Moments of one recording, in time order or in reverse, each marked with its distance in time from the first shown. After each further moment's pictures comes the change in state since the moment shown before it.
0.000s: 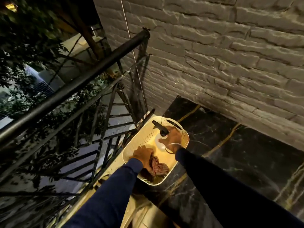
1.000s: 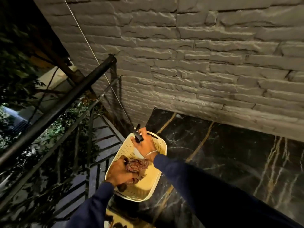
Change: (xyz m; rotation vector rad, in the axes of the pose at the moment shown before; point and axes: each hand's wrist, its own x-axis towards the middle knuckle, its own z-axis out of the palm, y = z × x) left_hand -0.027 -0.007 -0.021 -0.451 0.349 -0.054; right_hand -0.001 -0.030 -0.014 0.429 0.107 -0.221
